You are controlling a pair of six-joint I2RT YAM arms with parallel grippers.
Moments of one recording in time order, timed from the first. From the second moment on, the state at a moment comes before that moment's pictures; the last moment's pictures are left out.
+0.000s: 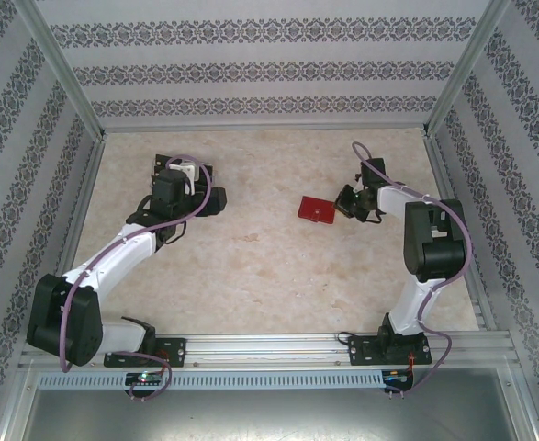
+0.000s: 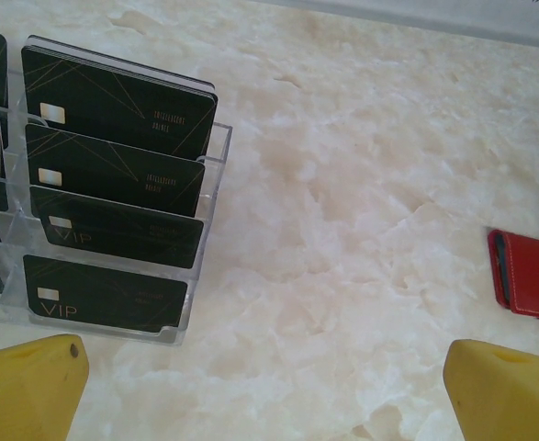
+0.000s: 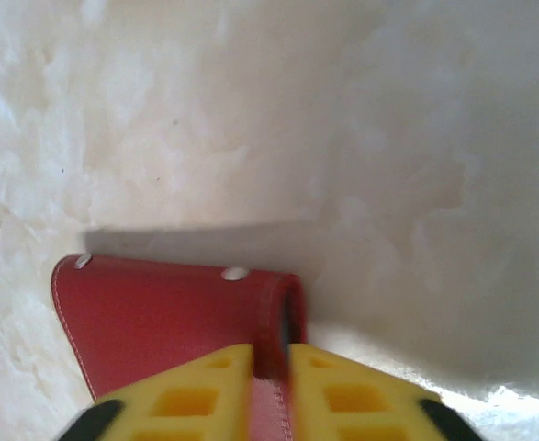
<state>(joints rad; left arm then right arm) -0.29 1.32 0.85 -0.15 0.04 -0.33 0.05 1.85 1.08 -0.34 -0.39 0.63</state>
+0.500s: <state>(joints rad) -0.30 1.32 0.90 -0.19 0.04 -0.34 0.14 1.79 1.13 -0.43 -0.49 0.49</state>
